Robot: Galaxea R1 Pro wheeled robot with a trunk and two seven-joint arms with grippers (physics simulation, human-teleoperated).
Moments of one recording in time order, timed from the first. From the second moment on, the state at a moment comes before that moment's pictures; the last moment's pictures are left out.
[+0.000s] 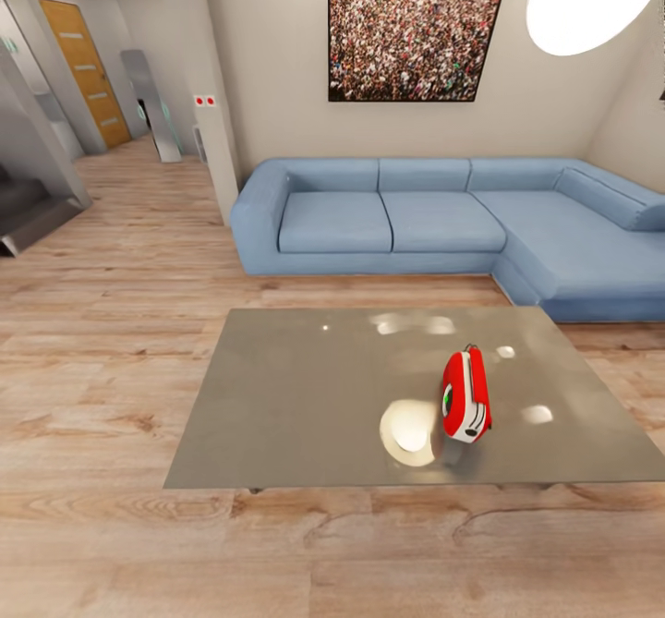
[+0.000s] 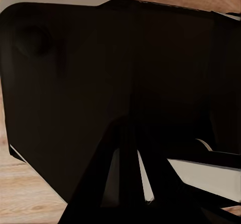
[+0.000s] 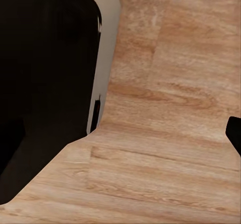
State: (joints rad) left arm -0.20 -0.01 -0.60 -0.02 0.72 -0.03 -0.22; right arm -0.23 -0.22 -0.28 0.03 0.47 -0.09 0.24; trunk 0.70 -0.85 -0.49
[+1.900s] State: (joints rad) left arm -0.20 -0.01 -0.61 -0.02 0.72 -0.03 -0.22; right arm -0.22 -0.20 -0.28 0.03 0.47 -0.08 0.24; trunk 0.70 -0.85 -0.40
